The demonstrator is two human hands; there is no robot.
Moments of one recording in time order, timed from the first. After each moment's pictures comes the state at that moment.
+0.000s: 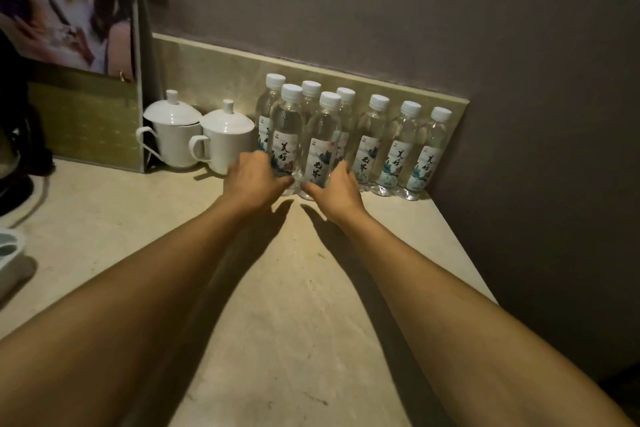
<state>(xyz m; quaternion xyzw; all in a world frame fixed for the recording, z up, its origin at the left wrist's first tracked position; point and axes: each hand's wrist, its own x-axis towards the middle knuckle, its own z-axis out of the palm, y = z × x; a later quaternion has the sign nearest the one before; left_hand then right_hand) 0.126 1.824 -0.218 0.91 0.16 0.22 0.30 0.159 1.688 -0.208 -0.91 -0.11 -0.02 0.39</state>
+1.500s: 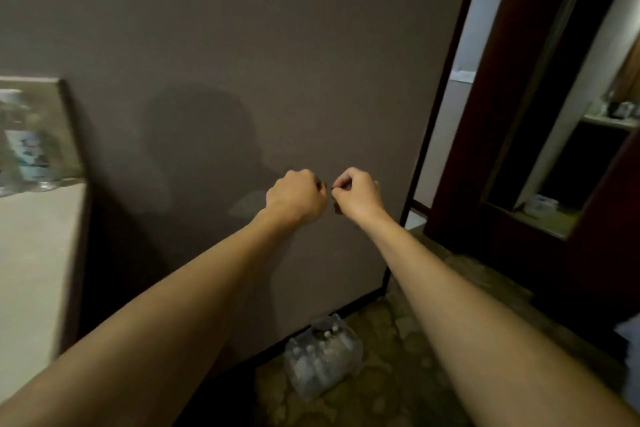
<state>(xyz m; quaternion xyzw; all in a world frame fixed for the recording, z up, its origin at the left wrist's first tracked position) 0.052 1.163 -0.169 0.95 -0.17 0.11 0.25 0.031 1.048 -0.178 -0.88 0.13 -0.24 0.39</state>
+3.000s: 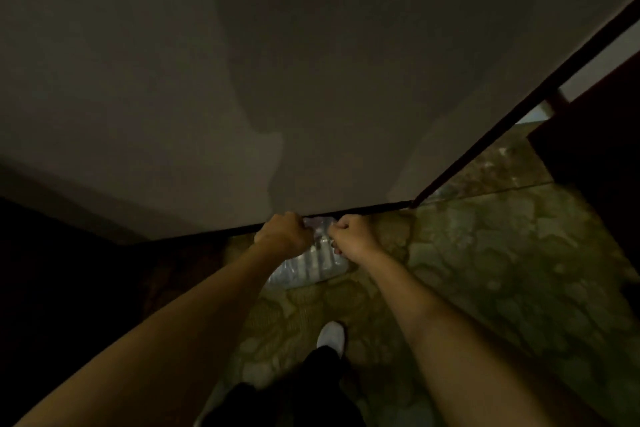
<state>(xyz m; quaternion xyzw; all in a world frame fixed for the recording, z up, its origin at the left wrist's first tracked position) 0.348 0.878 -0.538 0.91 0.11 -0.31 0.26 0.348 0.740 -0.541 -0.86 0.15 0.28 0.41</state>
